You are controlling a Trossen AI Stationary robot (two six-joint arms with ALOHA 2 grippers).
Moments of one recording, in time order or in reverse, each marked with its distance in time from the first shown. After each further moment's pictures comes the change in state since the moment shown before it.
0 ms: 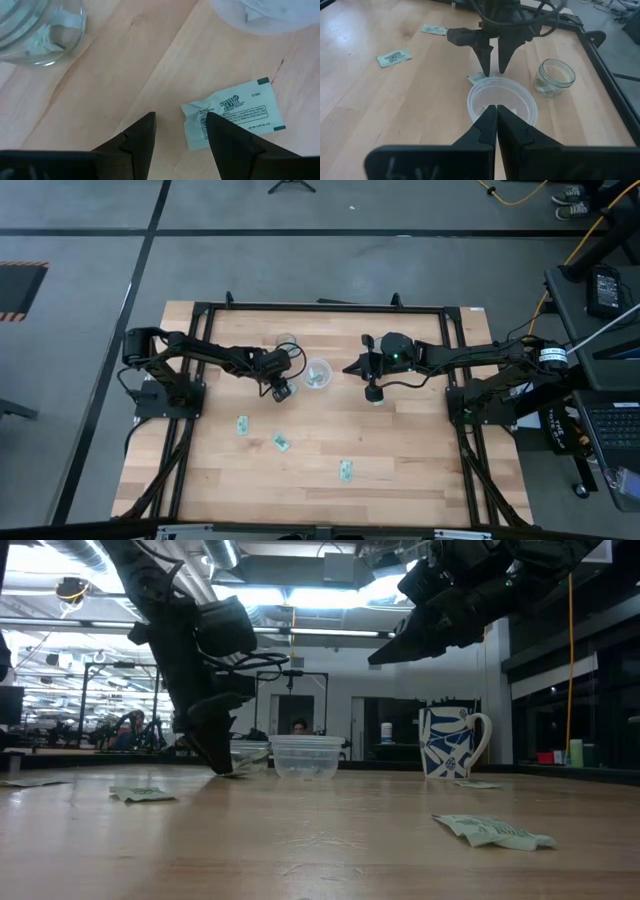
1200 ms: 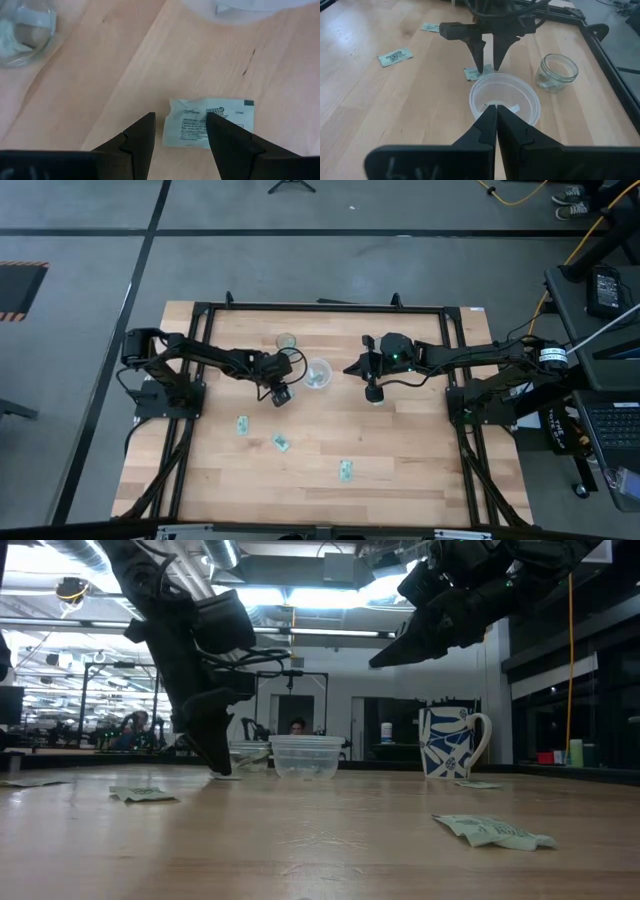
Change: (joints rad) left arm -0.032 -0.003 0.000 0.027 0.029 0.006; right arm 0.000 0.000 0.000 -0.016 0.000 0.026
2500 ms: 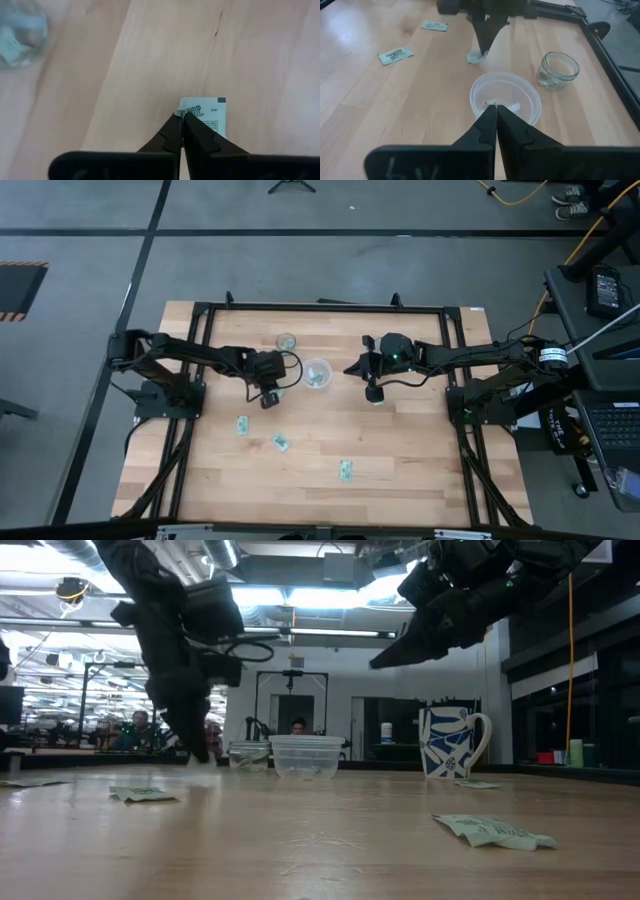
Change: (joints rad) left arm 0.000 -0.135 -0.007 -0.160 0.060 0.190; right arm 0.000 0.000 0.000 -0.008 0.000 0.000
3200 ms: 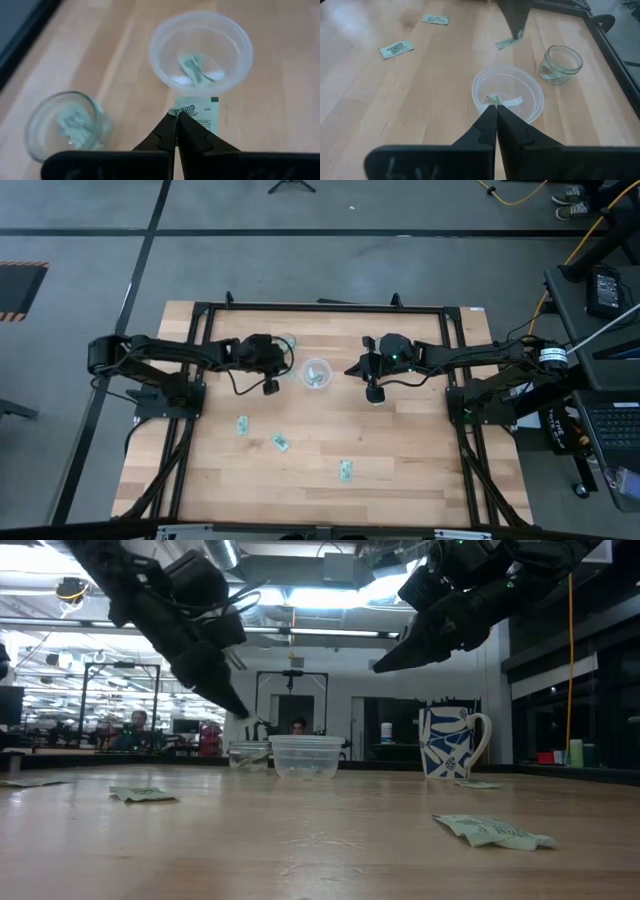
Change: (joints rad) left arm 0.110 -0.166 -0.106 0.349 -0.001 0.235; right arm 0.000 0.000 0.000 -0.028 0.000 -0.001
